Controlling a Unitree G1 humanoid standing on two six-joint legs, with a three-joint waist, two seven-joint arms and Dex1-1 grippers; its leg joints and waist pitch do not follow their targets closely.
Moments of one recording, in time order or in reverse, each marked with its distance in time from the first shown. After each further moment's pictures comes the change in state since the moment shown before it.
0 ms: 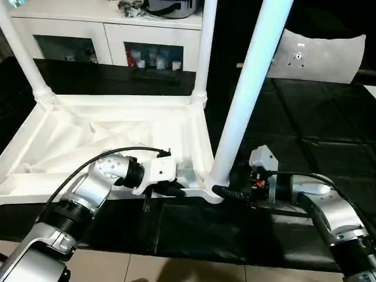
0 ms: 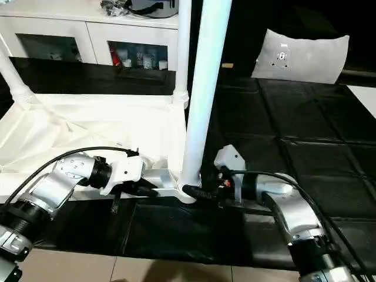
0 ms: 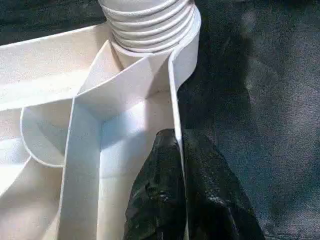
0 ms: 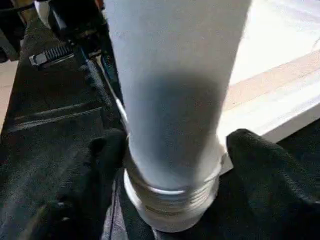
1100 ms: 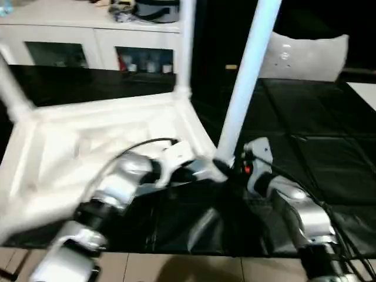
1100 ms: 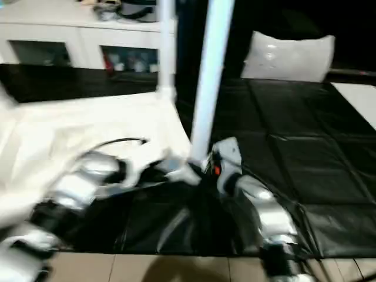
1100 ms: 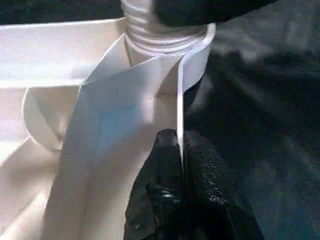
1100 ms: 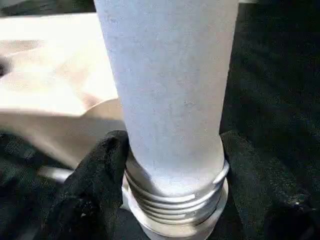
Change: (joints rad) left arm -0.028 -0.272 0.087 -0.001 0.050 0.420 0.378; right arm -0.004 0.329 -0.169 0.021 -0.082 0.159 -0.620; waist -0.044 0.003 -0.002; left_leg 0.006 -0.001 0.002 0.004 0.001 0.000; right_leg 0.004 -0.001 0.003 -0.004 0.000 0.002
